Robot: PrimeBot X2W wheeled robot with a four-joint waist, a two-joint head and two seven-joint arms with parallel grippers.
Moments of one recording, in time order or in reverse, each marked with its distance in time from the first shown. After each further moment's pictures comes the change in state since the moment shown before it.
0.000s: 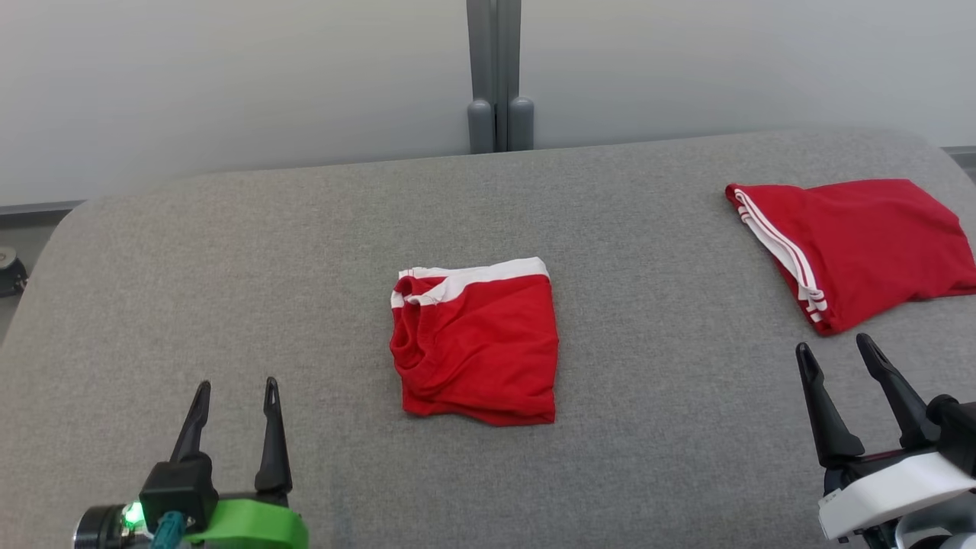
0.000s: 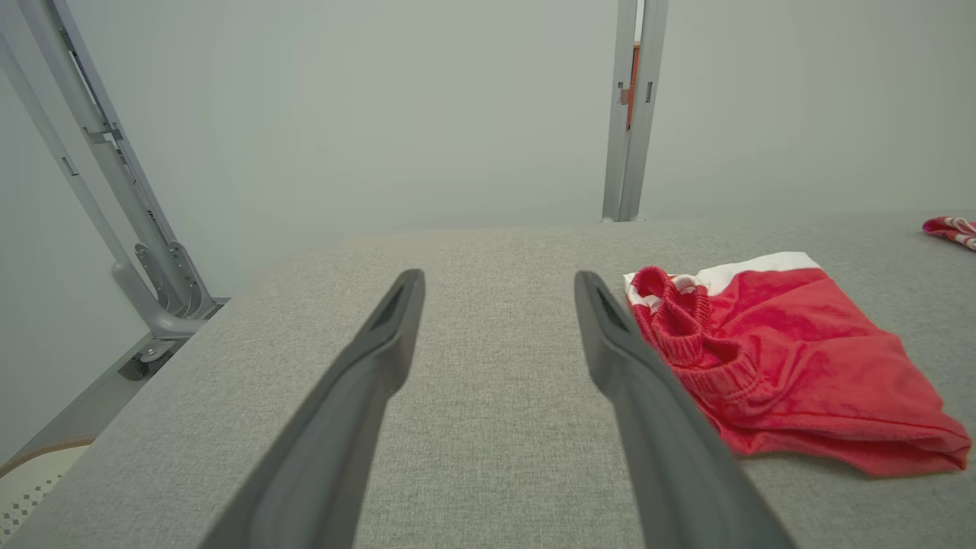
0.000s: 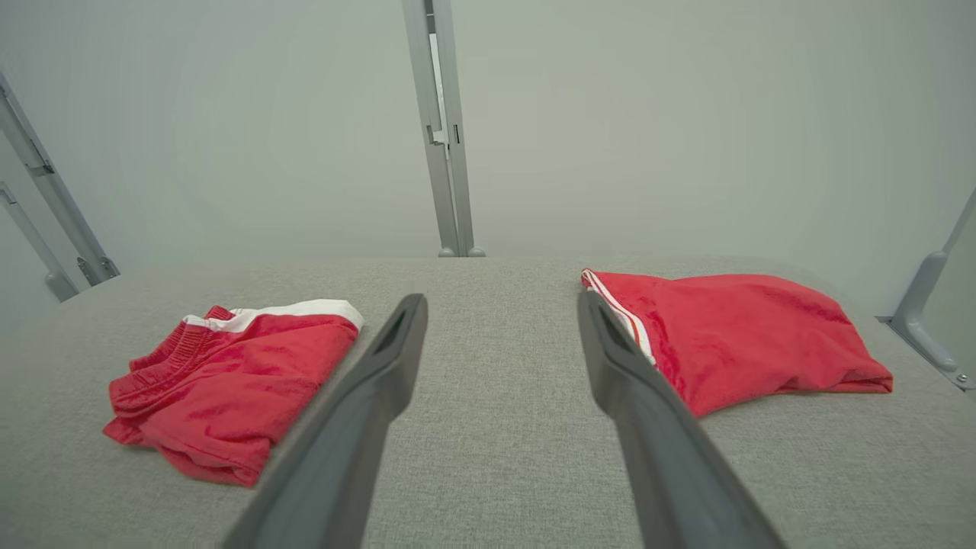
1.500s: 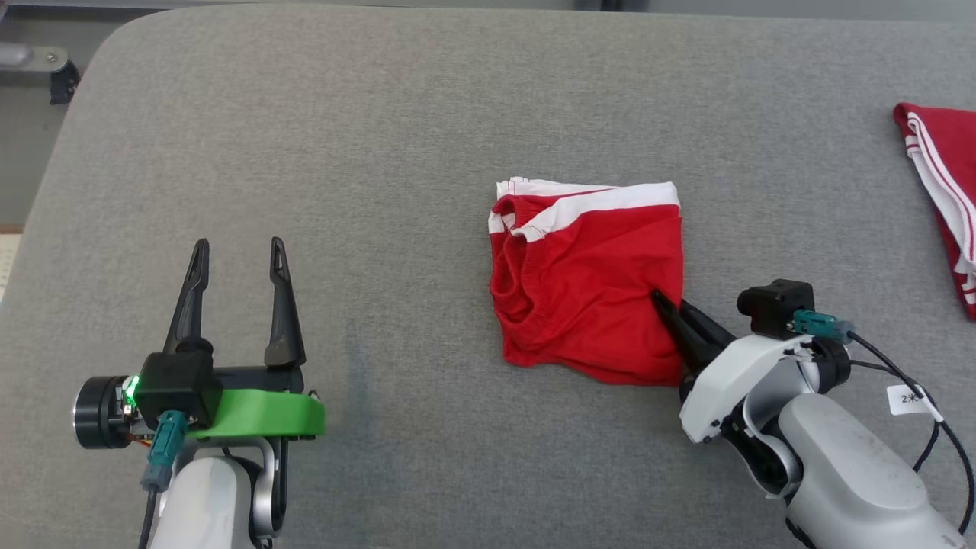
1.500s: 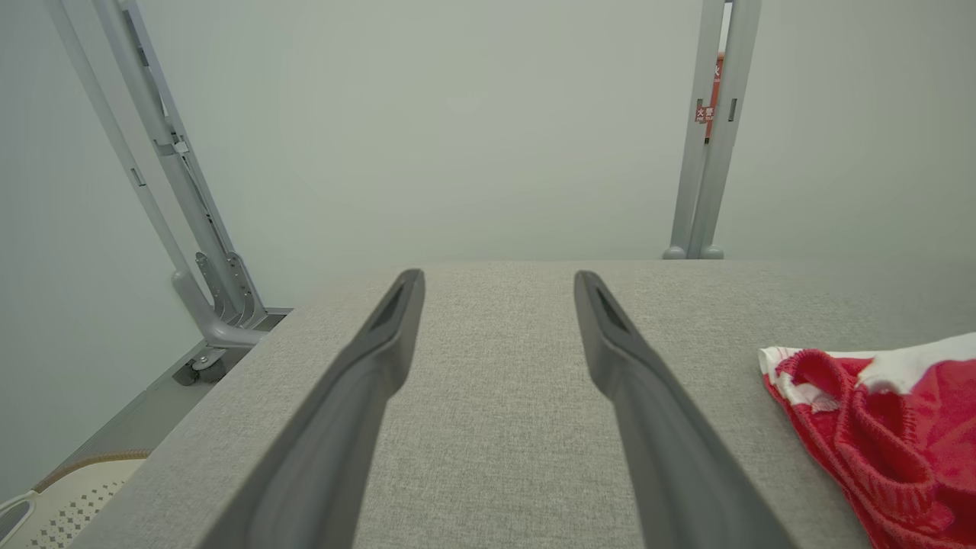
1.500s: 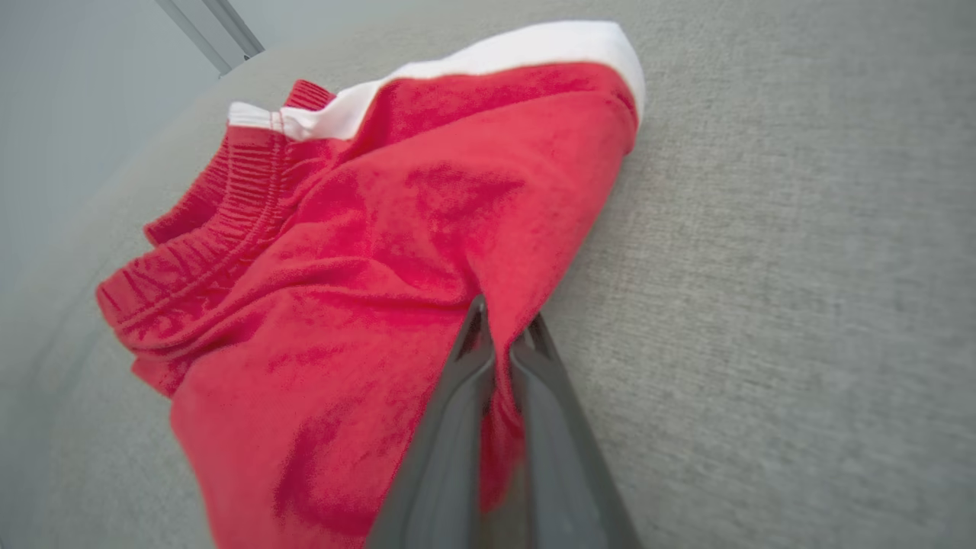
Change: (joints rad) left arm -0.239 -0.112 0.060 -0.033 0.105 -0.062 -0.021; right arm -0.549 -0.014 0.483 0.626 0.268 0.001 -0.015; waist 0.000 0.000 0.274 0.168
